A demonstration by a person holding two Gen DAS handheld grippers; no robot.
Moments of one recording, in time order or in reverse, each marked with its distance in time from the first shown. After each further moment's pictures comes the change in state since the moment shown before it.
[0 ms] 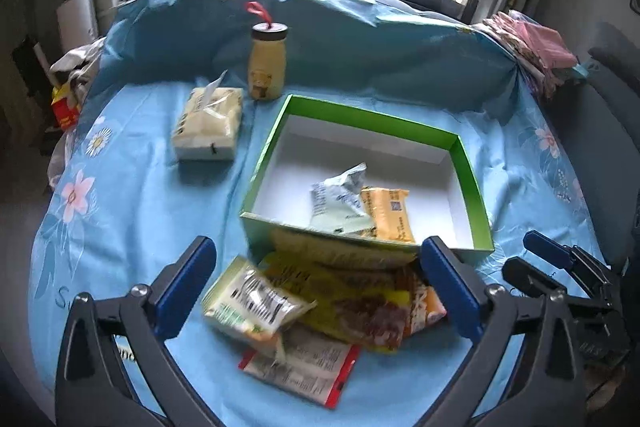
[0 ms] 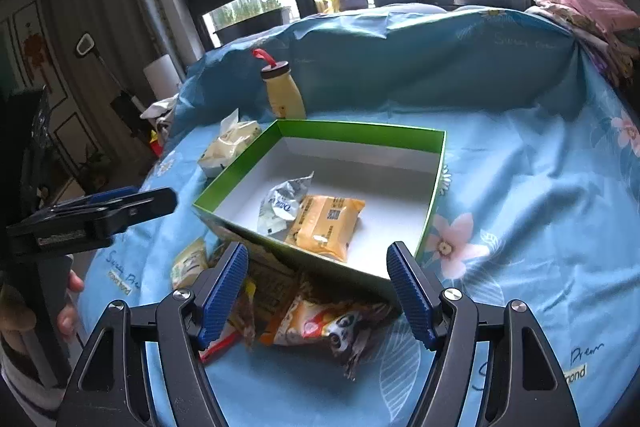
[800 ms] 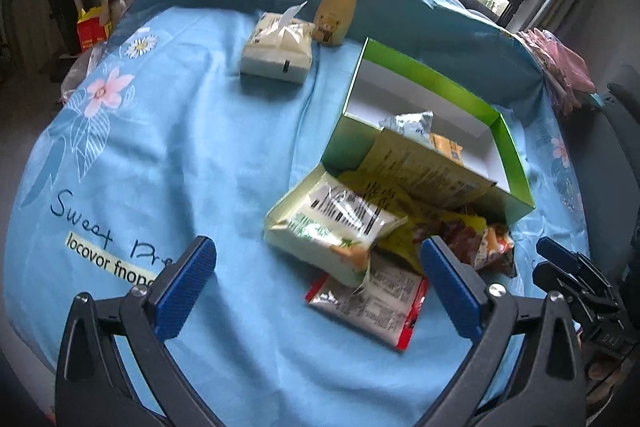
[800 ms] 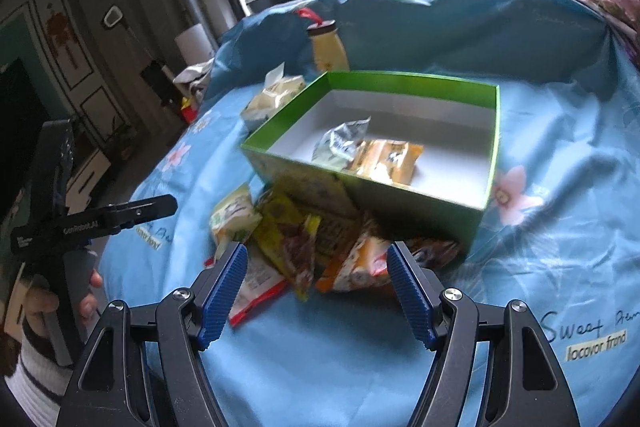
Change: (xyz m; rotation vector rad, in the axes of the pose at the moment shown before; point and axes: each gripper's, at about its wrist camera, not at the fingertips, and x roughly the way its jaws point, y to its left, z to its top) left arm 0.001 0.078 -0.070 -0.168 0.082 -0.032; right arm 0.017 0.040 -0.044 -0.060 0.099 0.099
